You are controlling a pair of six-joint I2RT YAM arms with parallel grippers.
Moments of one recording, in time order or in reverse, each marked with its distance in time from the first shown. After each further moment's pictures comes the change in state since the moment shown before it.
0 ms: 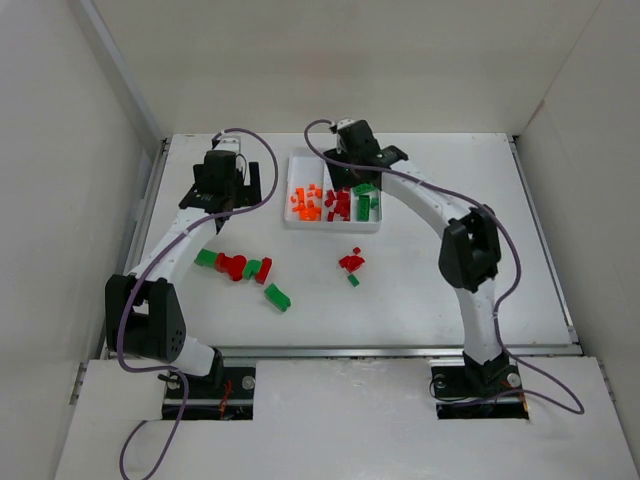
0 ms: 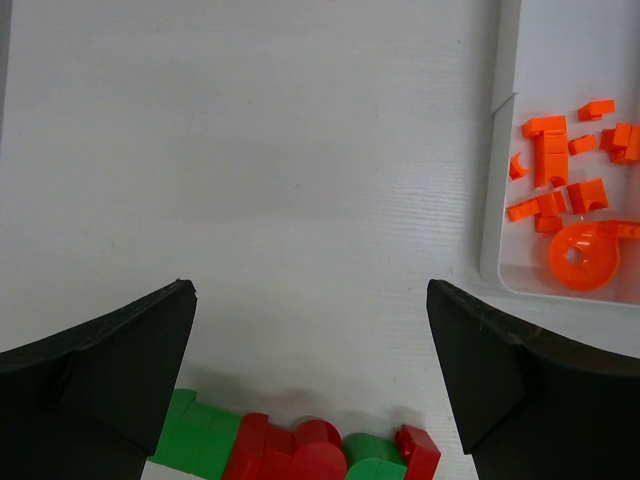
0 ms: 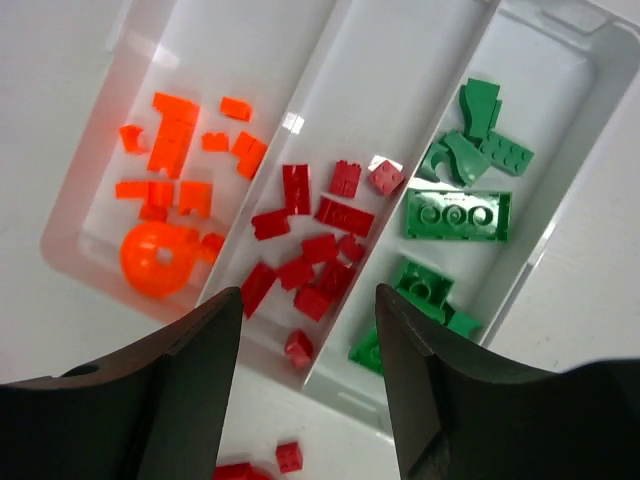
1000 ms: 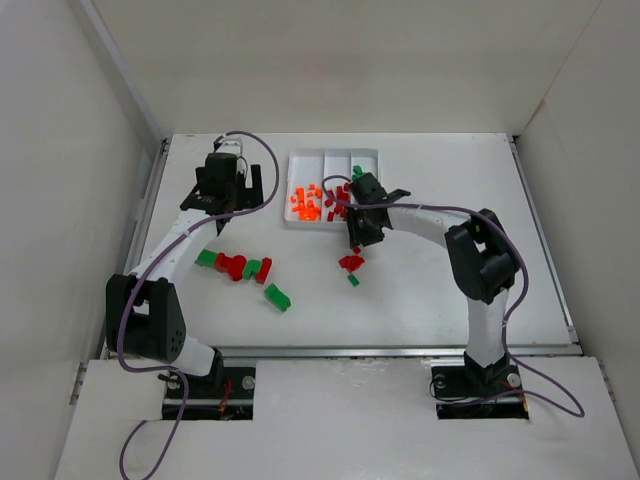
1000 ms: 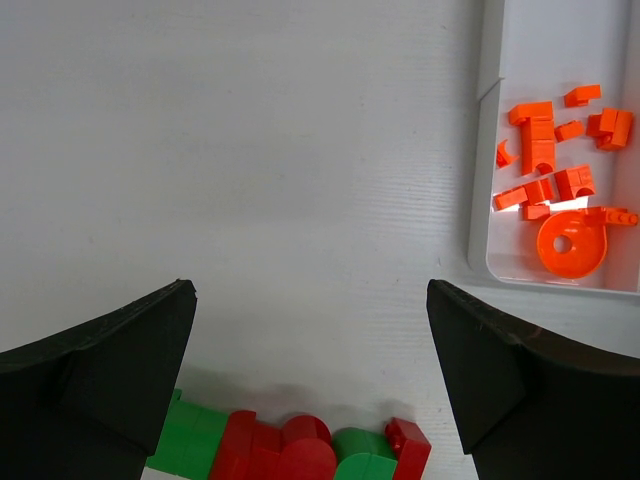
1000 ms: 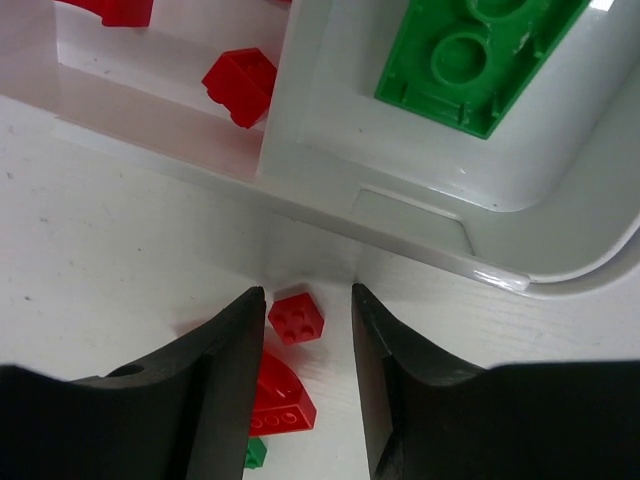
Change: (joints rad) left arm -0.002 -0.001 -0.020 0.008 0.029 -0.013; right arm 0.007 -0.236 -0.661 0.079 -0.131 0.264
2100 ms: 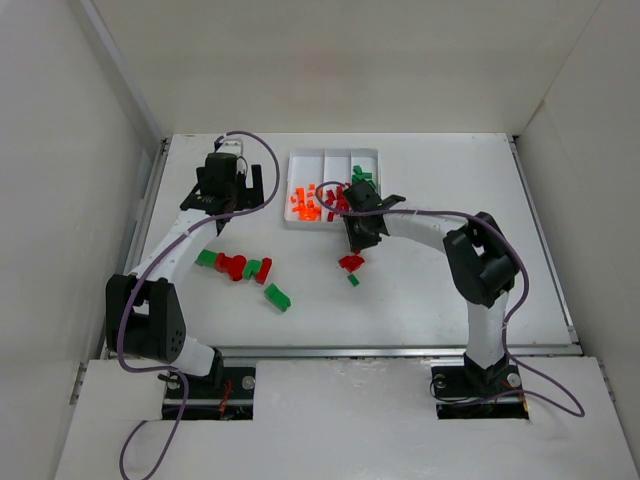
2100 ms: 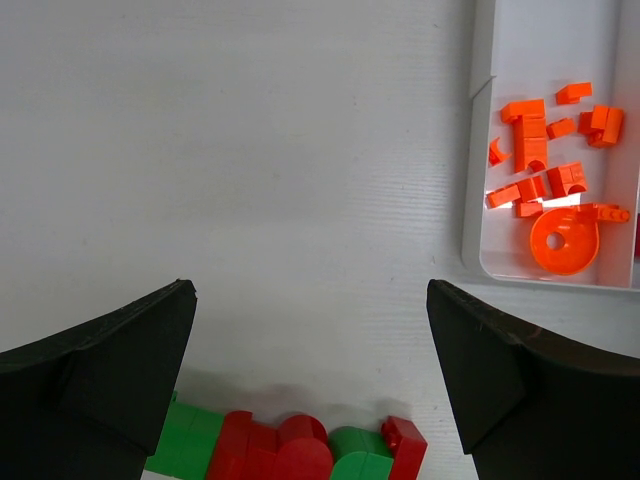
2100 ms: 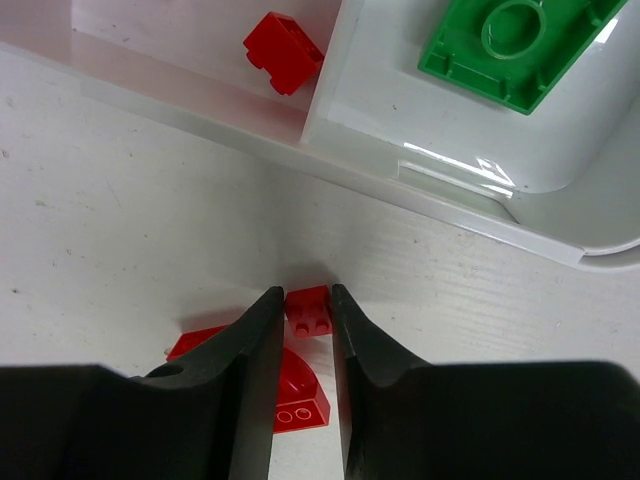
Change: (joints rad) left arm 0.000 -0.001 0.000 0.000 0.014 -0.001; right arm 0.053 -0.010 -0.033 0.019 0.063 -0.013
